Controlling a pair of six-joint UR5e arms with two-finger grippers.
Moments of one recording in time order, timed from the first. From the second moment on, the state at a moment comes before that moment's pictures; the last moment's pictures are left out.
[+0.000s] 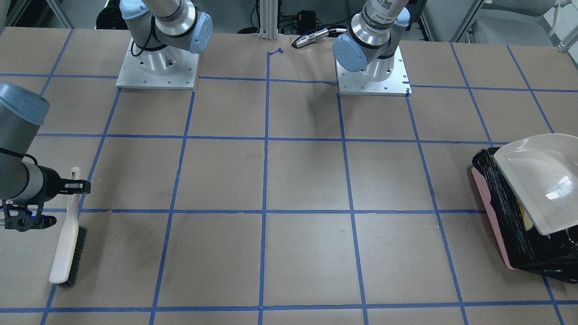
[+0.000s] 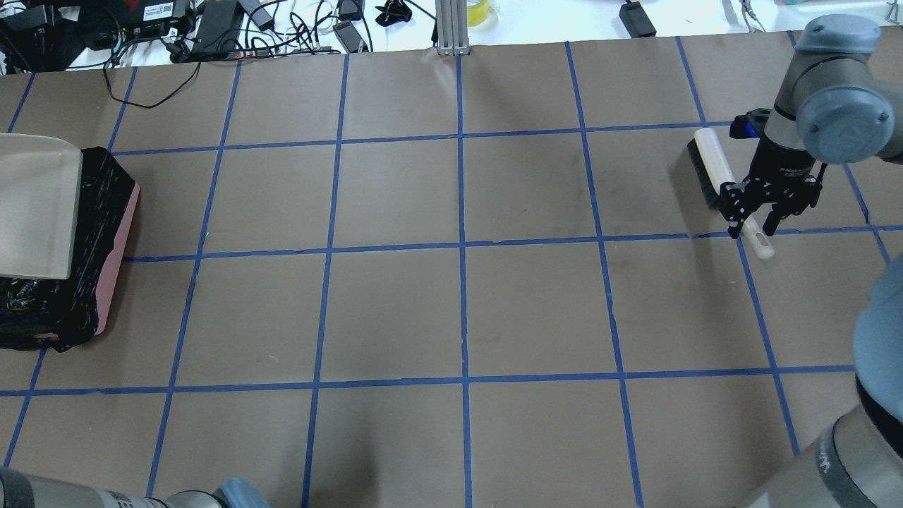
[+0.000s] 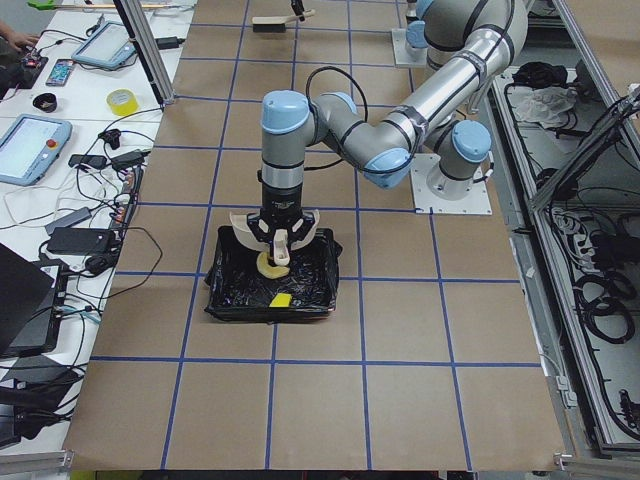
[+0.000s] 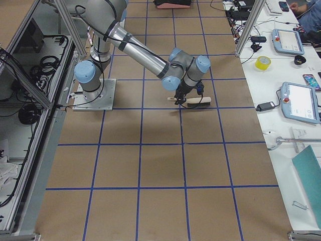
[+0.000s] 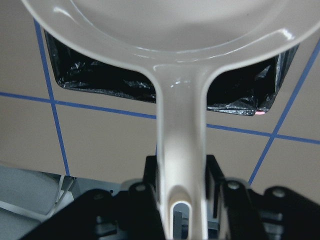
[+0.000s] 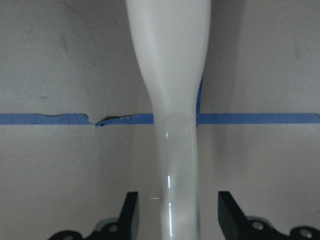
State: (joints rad) left arm -0.81 -1.80 -1.50 -1.12 1.75 2.23; right arm 1.22 -1.14 1.68 -1.81 -1.72 -0.35
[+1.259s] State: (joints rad) left arm -1.26 -2.01 -1.52 -1.22 1.42 1.77; right arm 1.29 -1.58 1.57 -1.52 -1.62 -0.23
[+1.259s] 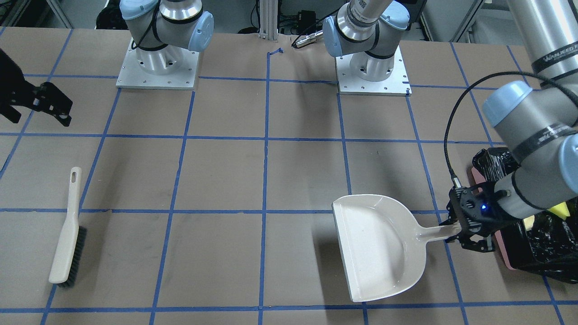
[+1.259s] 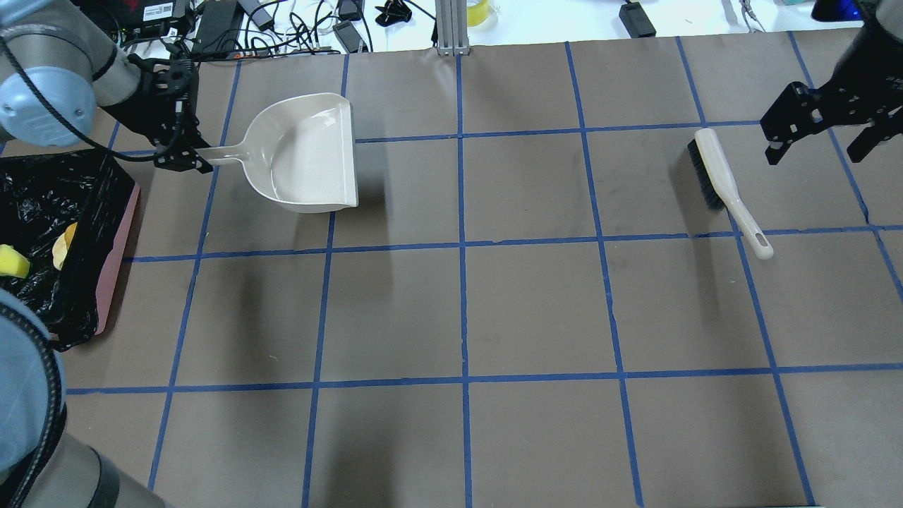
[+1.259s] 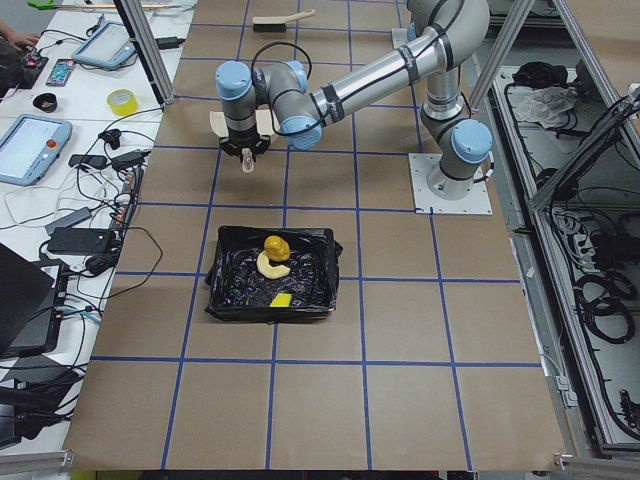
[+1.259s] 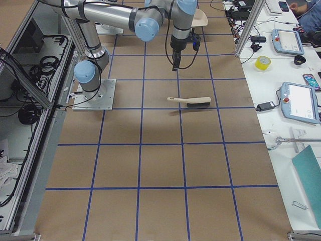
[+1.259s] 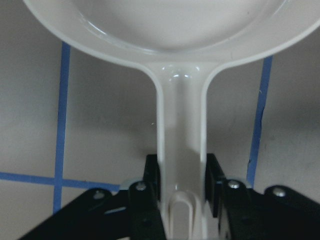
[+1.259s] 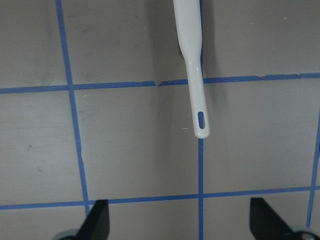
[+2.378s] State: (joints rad) left arm -1.35 -2.10 -1.52 -1.09 1.56 1.84; right arm 1.61 -1.65 1.56 -1.57 -1.61 0.08
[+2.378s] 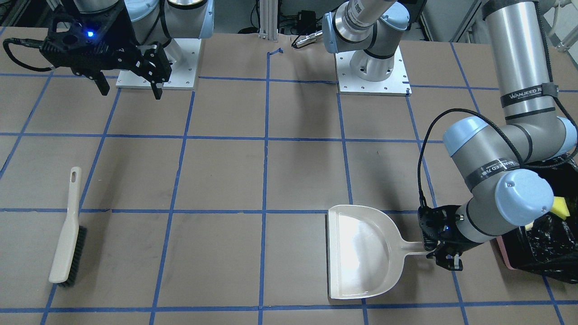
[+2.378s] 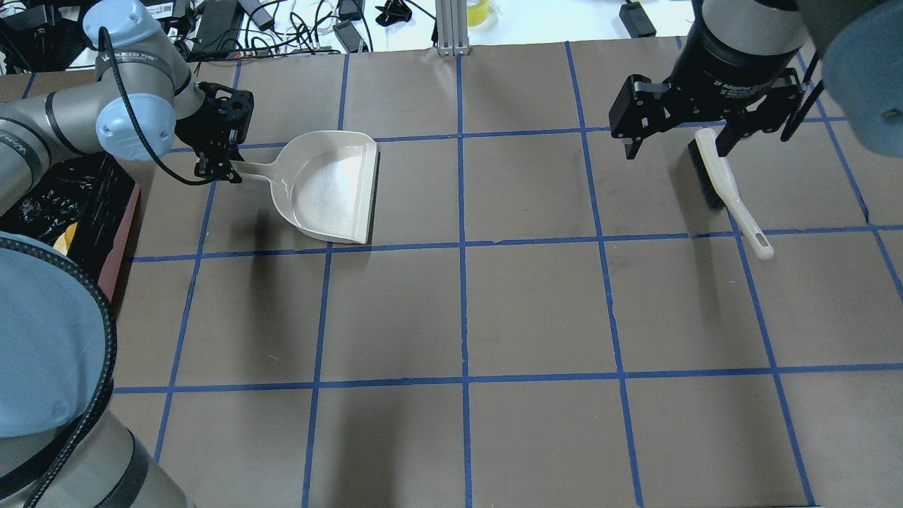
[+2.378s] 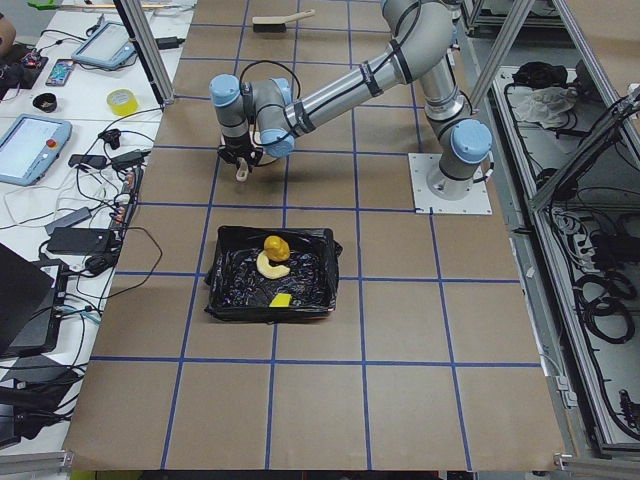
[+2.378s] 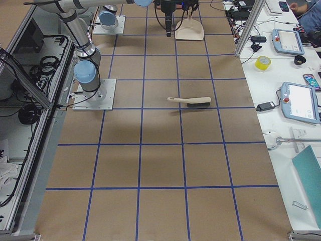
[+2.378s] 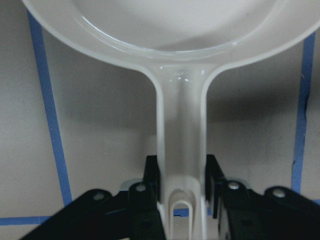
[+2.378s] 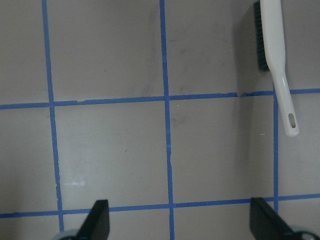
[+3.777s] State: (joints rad) left arm -1.38 -1.87 -1.55 -1.29 1.44 1.25; right arm 1.61 -1.68 1.56 -1.59 -1.61 0.09
